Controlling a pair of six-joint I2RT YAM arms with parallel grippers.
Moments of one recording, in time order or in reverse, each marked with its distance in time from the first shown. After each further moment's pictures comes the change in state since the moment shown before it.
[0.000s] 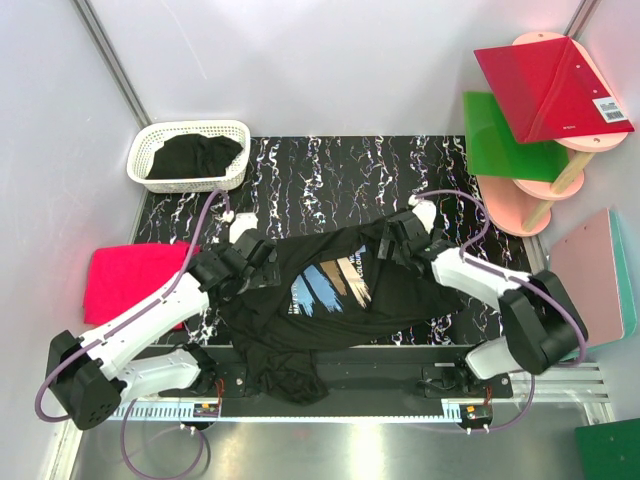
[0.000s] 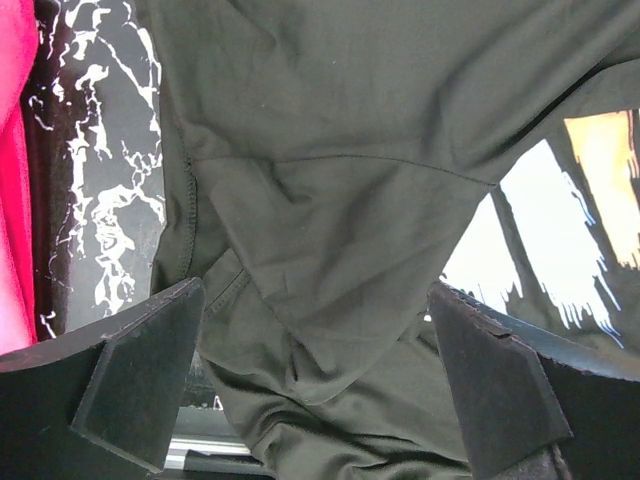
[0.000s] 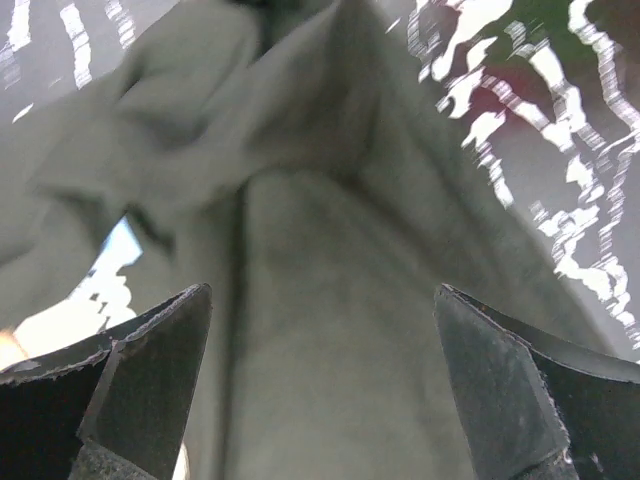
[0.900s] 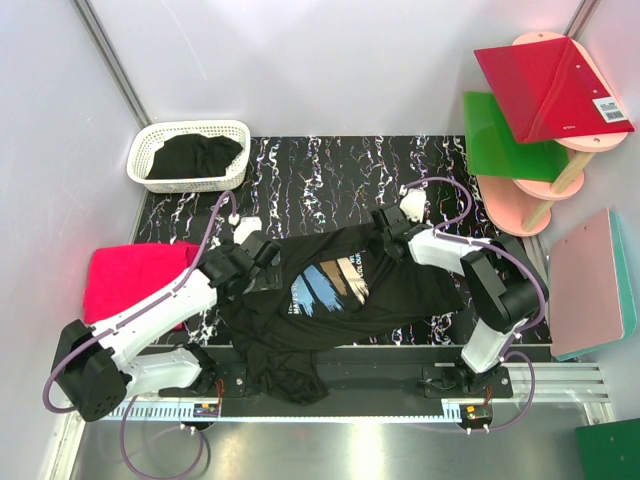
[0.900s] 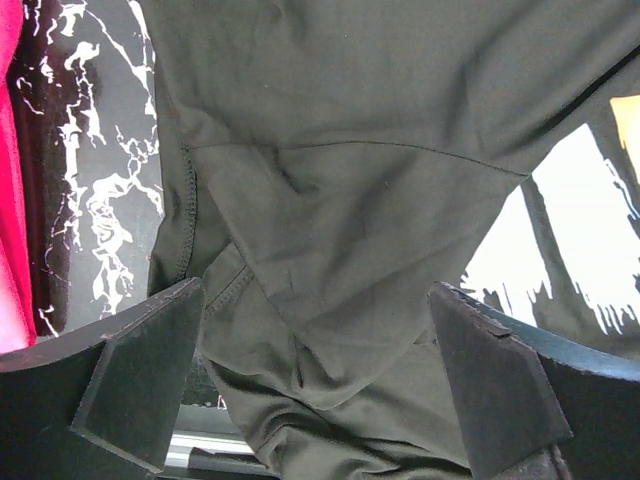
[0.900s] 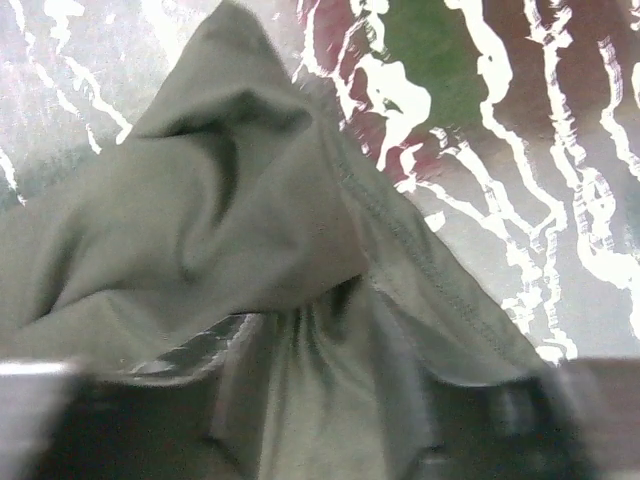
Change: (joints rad) left arm 0.000 0.054 -0.025 0.014 0.004 -0.003; right arm 0.000 0.299 0.177 0.032 0.295 -0.018
